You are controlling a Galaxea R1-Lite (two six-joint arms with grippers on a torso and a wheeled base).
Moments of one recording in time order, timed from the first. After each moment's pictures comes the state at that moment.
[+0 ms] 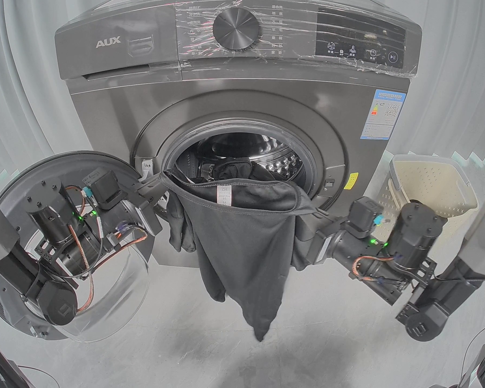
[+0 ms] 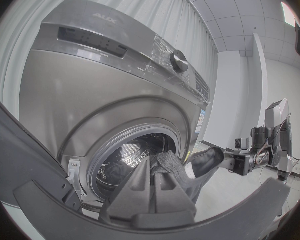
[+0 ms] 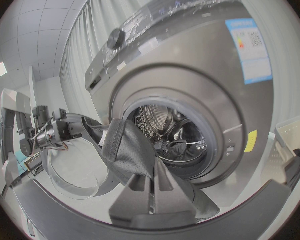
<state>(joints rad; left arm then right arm) -0.35 1.84 -0.51 -1.55 -0.31 -0.11 0.67 1.97 -0.55 -1.52 -0.07 0.14</state>
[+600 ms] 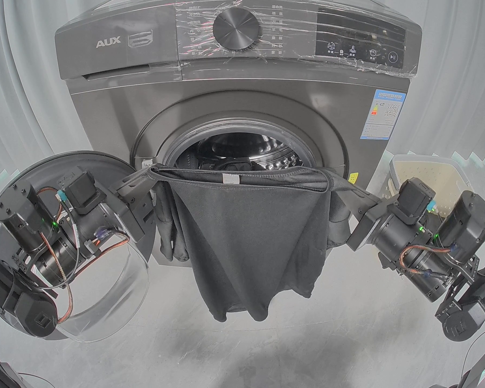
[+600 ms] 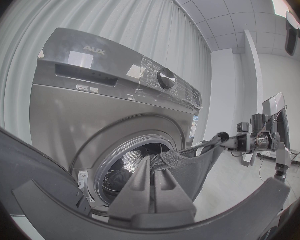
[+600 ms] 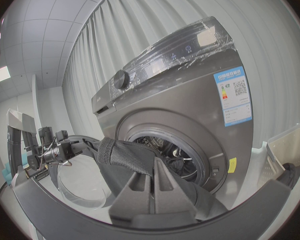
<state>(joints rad) -0.35 1.70 -0.42 -1.55 -0.32 -0.04 0.66 1.74 -0.44 -1.53 -0.07 0.14</state>
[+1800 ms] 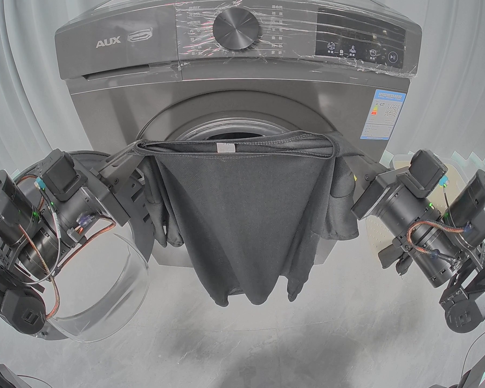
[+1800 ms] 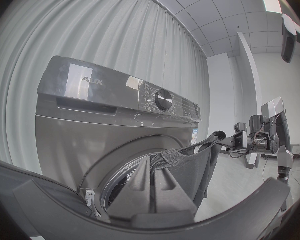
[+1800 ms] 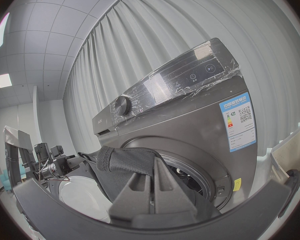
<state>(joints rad) -0.34 1.61 -0.44 -1.55 -0.31 -0.03 0.68 1.71 -0.53 -1.54 -0.10 0.16</state>
